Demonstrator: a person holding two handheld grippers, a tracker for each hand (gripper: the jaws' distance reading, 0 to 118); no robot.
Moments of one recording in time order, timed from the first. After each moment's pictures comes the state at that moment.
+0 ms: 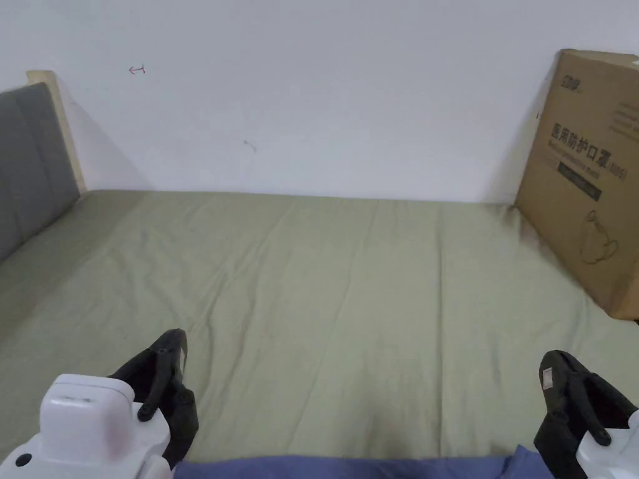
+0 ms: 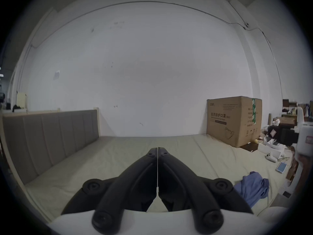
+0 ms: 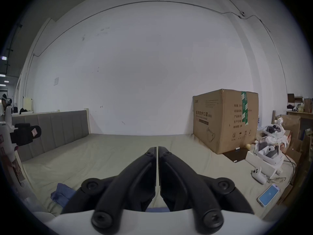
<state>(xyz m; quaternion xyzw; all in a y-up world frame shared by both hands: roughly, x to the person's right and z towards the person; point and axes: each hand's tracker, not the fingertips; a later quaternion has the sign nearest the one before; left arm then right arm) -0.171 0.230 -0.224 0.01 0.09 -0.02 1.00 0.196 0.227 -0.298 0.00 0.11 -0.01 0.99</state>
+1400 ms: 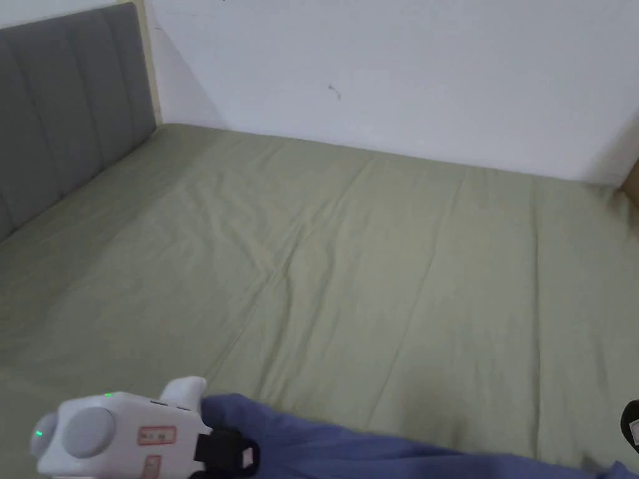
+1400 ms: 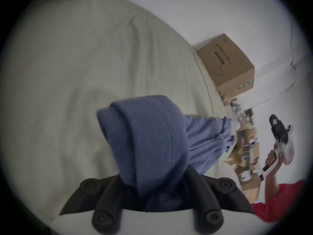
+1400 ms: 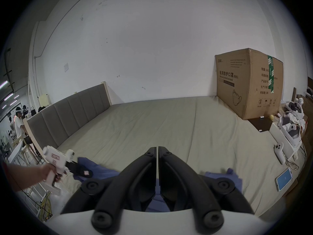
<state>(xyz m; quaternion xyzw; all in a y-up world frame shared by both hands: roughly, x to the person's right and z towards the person) -0.333 0.082 -0.306 -0.47 -0.12 0.27 0.83 0.176 0.228 -0.325 -0.20 0.21 -0.04 0.96</state>
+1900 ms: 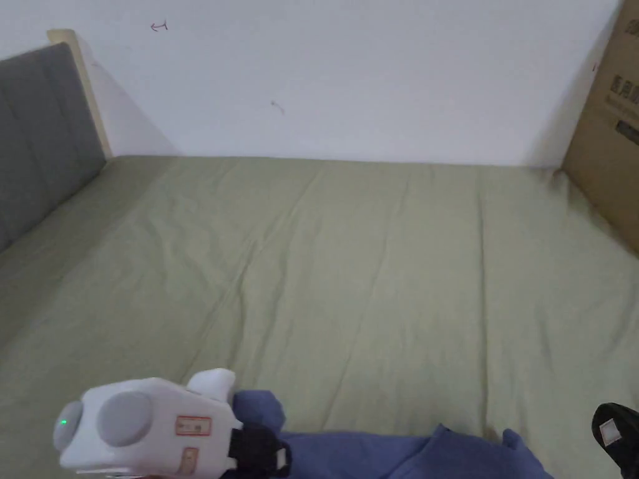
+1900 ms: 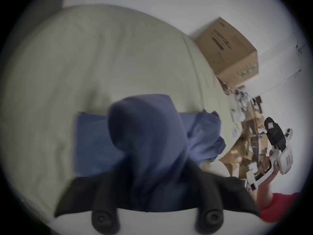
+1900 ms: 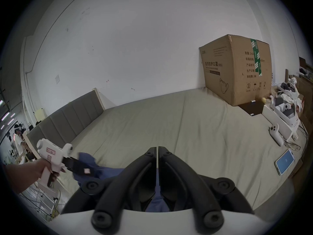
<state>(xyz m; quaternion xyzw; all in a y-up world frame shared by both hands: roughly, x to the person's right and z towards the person) -0.222 0.114 -0.363 -0.51 -0.15 0.25 0.81 0.229 0.213 -0.314 -0.22 0.17 -0.10 0.96</state>
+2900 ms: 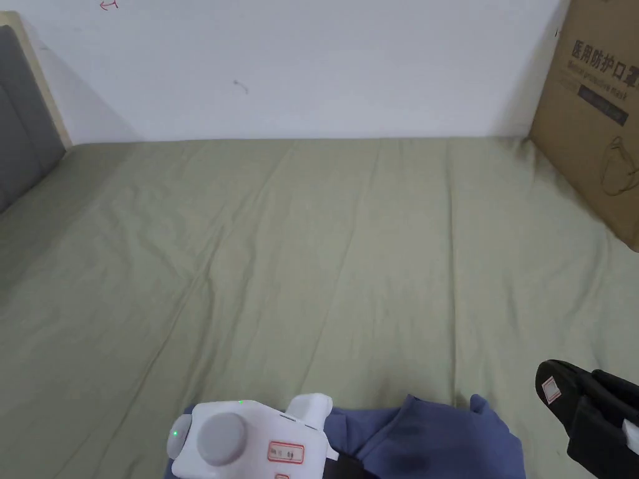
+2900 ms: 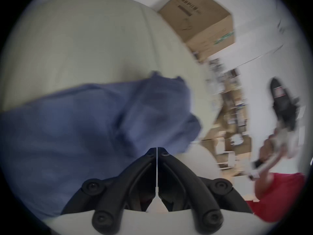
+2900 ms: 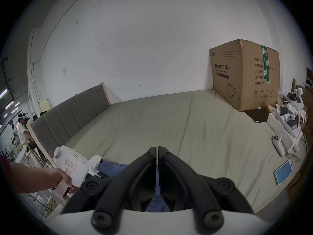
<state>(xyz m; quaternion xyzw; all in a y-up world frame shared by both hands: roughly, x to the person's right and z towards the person) -0.126 0.071 -0.373 -0.52 -0.33 0.29 0.73 0.221 0.225 -0.315 -0.22 0.21 -0.07 0.95</state>
